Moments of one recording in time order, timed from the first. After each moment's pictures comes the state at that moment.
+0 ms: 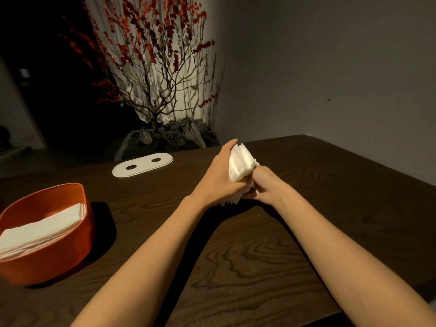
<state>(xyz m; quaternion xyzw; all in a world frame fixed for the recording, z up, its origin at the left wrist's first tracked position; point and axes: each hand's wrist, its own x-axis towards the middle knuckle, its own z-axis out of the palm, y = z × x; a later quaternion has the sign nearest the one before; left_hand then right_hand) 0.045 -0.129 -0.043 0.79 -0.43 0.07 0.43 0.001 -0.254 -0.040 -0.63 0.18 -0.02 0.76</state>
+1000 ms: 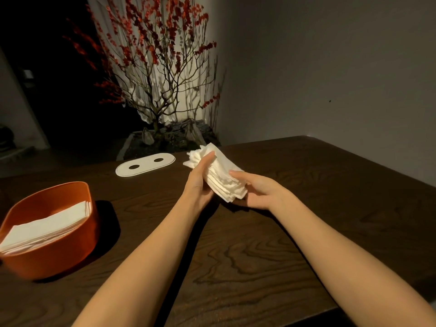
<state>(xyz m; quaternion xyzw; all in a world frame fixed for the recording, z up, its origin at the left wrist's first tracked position) 0.038 -0.113 -0.042 0.40 -0.07 -0.23 0.88 -0.006 -0.250 -0.051 -0.51 0.10 0.09 0.85</state>
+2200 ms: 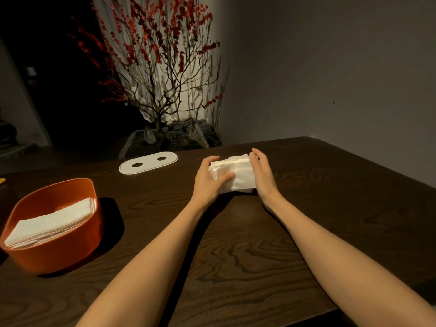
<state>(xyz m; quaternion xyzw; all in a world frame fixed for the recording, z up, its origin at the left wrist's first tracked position) 0.060 -0.111 -0.073 0.78 -0.24 0.08 0.58 0.007 -0.250 -0.067 -0.70 0.06 -0.25 0.67</state>
